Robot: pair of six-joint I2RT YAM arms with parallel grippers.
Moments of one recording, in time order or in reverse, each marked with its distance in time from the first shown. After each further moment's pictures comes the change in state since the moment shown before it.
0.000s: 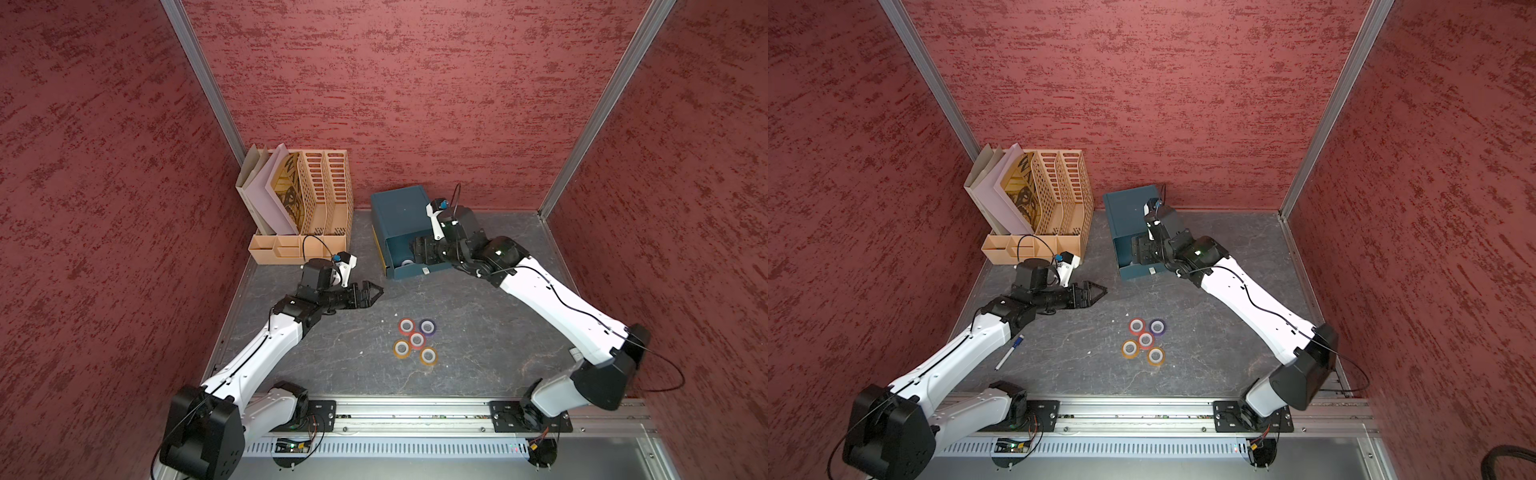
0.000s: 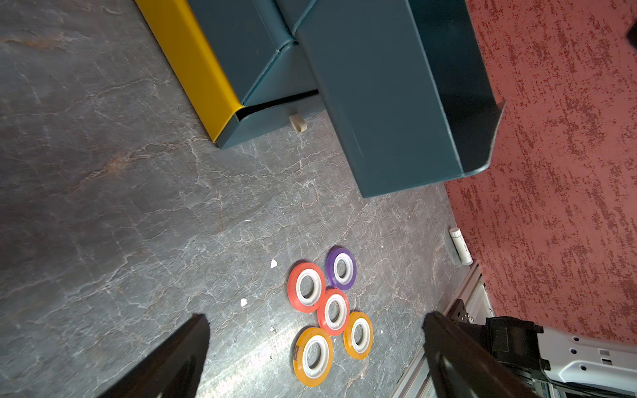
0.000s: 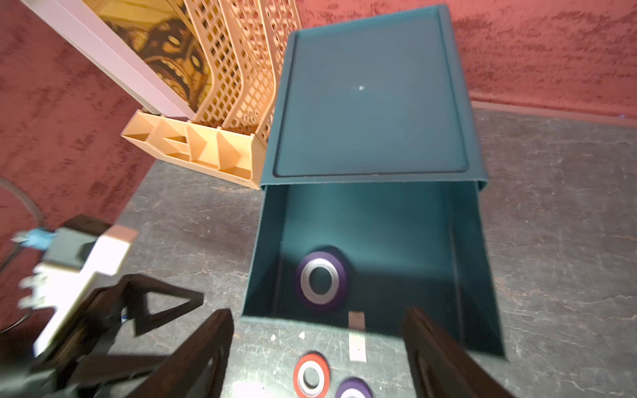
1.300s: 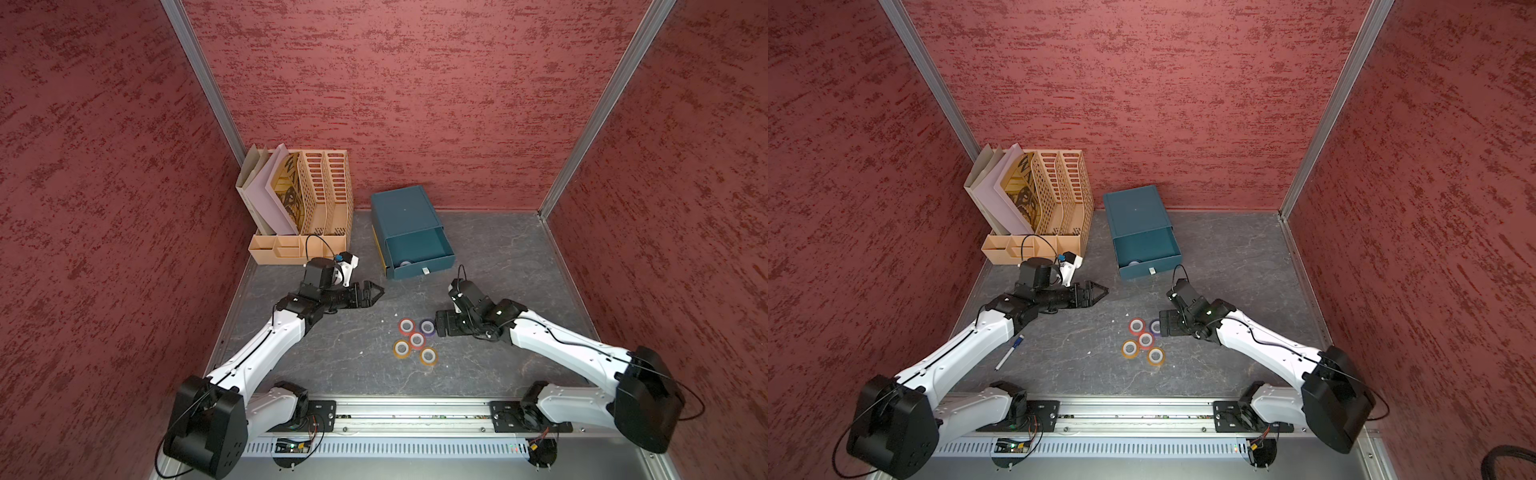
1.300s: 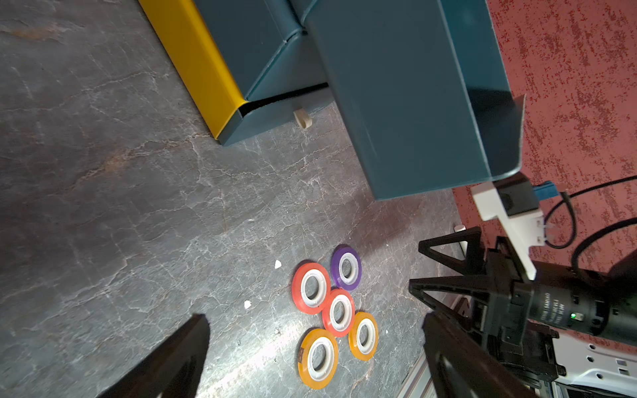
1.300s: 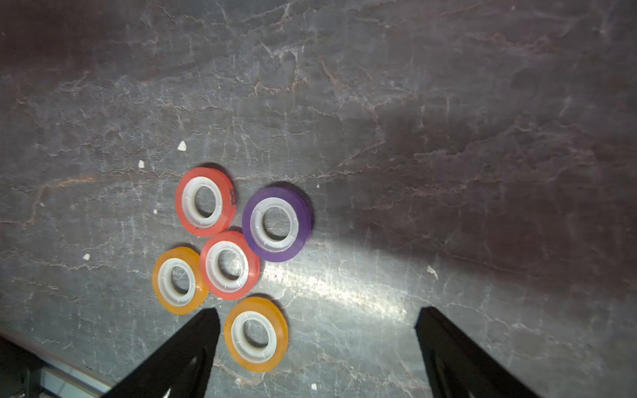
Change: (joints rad) left arm 0.000 0.043 0.005 0.013 0.005 0.010; right arm 0.030 -0.195 -0.805 0.156 -0.090 0.222
